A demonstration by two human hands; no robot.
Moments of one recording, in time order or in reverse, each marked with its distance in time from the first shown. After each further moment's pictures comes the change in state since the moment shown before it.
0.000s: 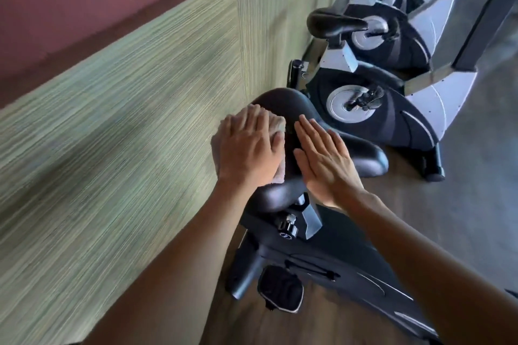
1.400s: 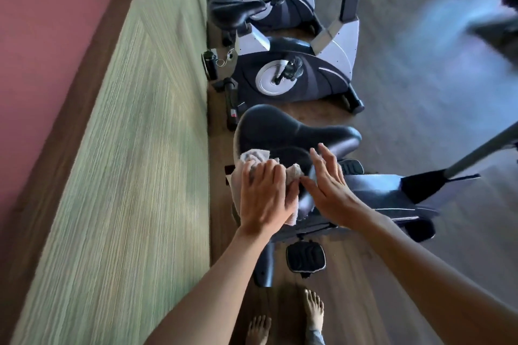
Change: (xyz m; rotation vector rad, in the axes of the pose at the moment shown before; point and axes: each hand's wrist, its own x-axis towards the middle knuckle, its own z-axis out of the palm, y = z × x) left_hand -0.014 -0.054 -0.007 -0.333 0.092 0.572; right_hand -0.021 -0.103 -0.027 0.463 -0.078 0.698
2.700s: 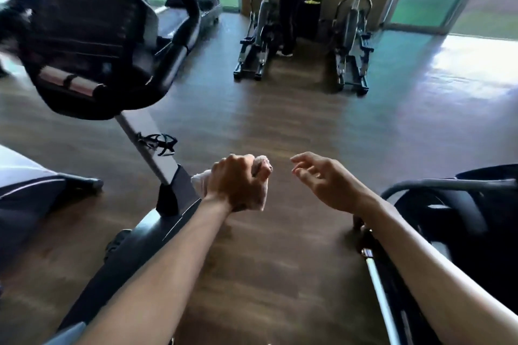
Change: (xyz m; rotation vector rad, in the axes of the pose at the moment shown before) left_hand -0.017 0.544 -0.076 -0.562 -0.493 0.884; right_hand -0.523 0.157 -0.221 0.166 0.893 0.804
